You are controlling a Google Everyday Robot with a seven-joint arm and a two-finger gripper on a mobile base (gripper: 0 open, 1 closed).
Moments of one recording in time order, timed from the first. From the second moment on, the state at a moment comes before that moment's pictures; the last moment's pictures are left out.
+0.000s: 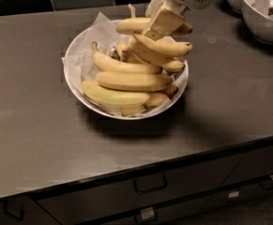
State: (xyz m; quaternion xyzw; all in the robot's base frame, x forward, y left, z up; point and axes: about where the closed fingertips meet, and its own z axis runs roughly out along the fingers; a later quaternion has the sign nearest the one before) arm 0.531 -0.048 1.054 -0.63 0.69 -0.01 0.36
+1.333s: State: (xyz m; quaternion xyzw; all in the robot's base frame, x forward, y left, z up) arm 0.522 -0.012 1.071 -0.67 0.60 0.16 0.40
